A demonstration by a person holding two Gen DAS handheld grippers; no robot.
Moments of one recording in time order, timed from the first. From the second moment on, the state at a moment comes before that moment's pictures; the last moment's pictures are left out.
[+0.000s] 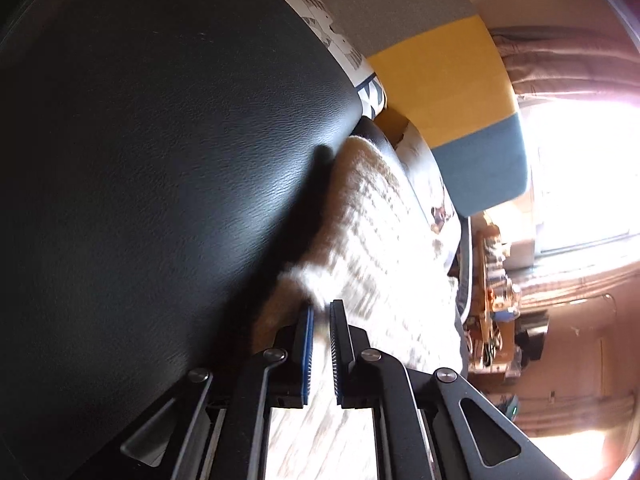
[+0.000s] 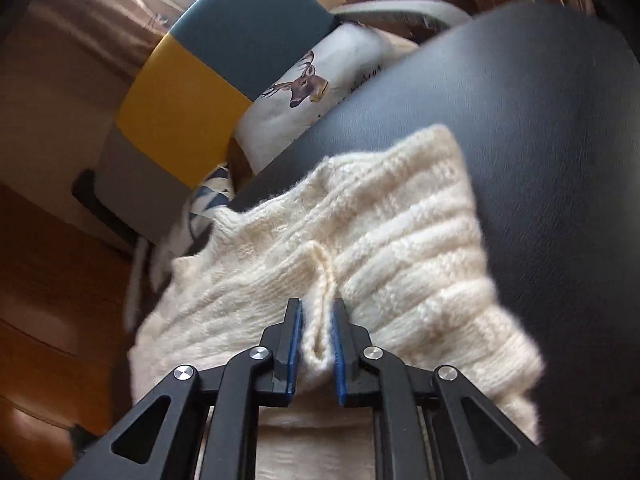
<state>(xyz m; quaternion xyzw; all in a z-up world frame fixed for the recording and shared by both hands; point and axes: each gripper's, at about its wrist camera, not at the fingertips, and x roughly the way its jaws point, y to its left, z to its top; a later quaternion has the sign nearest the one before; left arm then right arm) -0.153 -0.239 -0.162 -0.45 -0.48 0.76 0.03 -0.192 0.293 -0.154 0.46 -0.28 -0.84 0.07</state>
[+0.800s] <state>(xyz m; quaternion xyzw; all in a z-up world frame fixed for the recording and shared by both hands) -0.255 -0.257 -0.150 -0.47 -0.38 0.79 0.13 -0.205 0.230 -0.147 0.48 -0.05 -0.87 0.11</state>
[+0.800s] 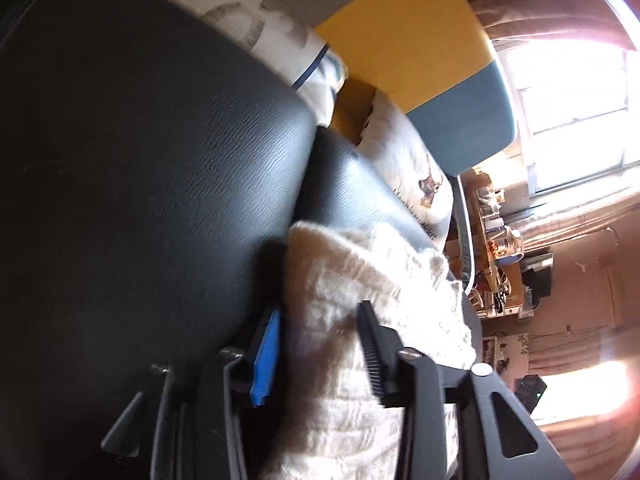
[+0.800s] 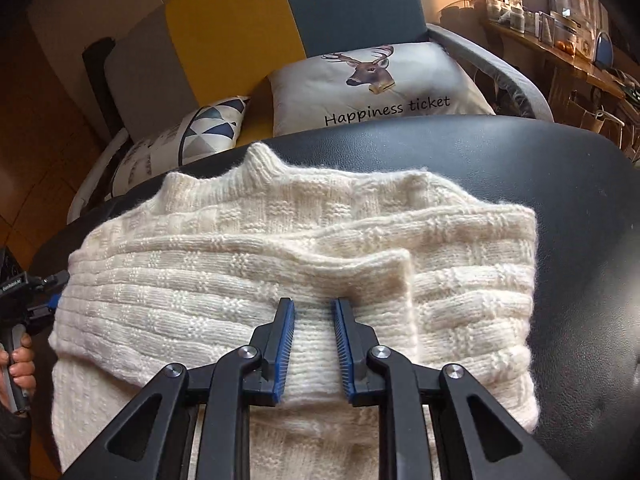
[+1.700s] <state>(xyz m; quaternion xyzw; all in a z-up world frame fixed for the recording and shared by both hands) -0.239 -0.159 -0.125 -0.47 -0.14 0.87 0.05 -0.234 0.234 -0.140 0.49 0.00 -0.87 0.10</state>
